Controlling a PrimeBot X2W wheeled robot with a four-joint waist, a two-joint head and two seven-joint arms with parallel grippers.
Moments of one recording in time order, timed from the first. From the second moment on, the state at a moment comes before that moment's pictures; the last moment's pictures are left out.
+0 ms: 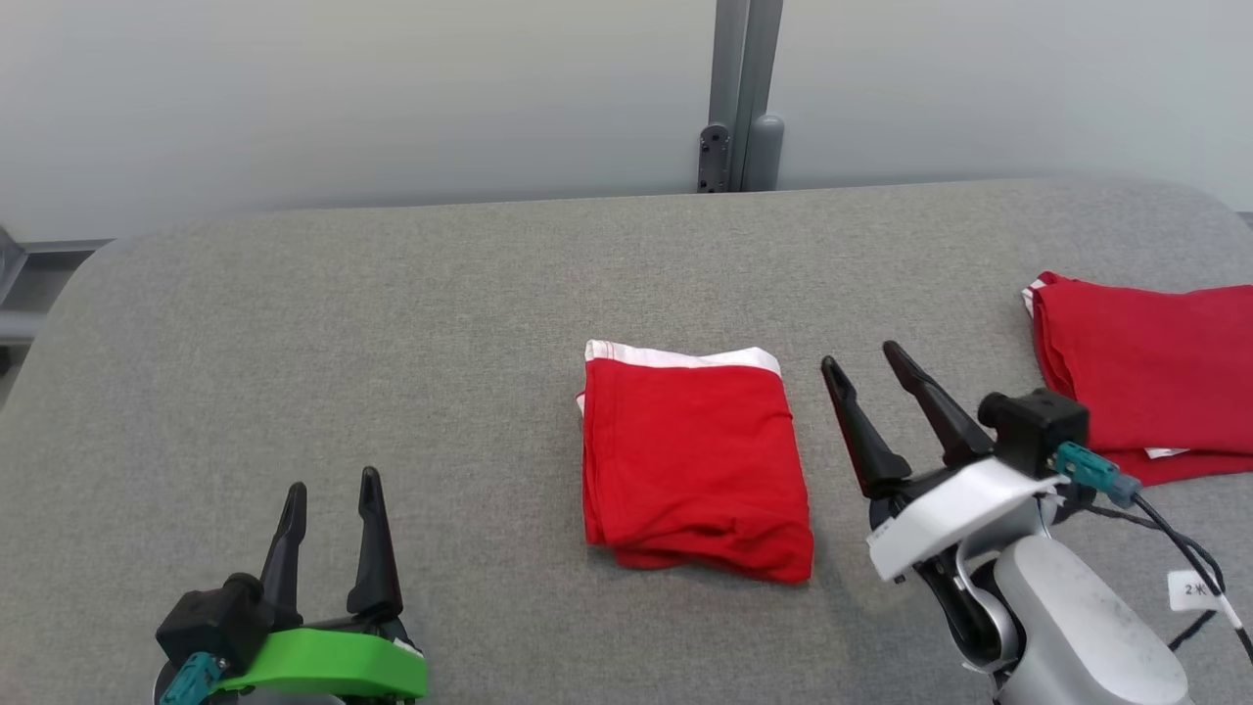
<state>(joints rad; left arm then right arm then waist) 0.01 0.06 -0.12 0.16 -0.44 -0.01 -0.26 -0.33 -0.23 0.42 0.34 0.56 0.13 -0.26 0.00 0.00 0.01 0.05</state>
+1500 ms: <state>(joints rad) 0.08 0.05 -0.13 0.13 -0.35 -0.01 -0.26 -0.14 -0.06 0.12 0.31 0.26 0.13 -0.23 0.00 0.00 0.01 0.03</state>
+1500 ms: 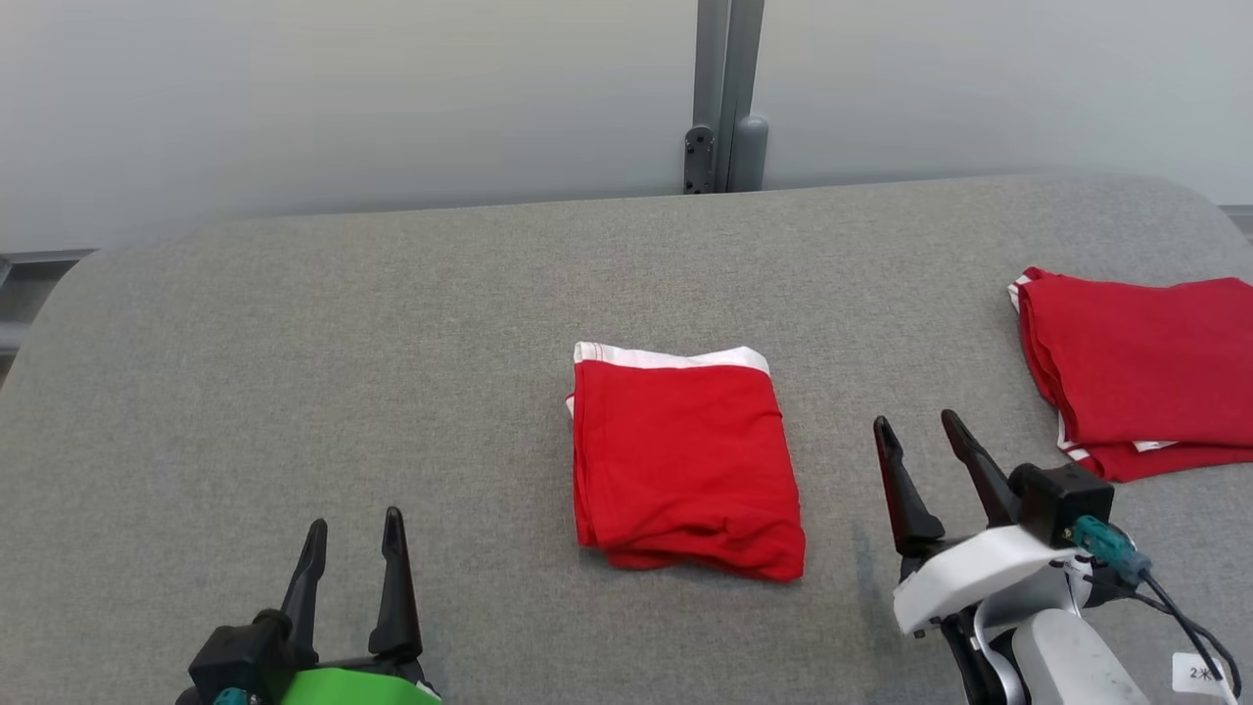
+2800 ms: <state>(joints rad) -0.04 0.05 -0.16 0.12 -0.34 0.01 -0.26 -0.56 -0.29 0.53 0.54 0.76 0.13 0.14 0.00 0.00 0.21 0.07</state>
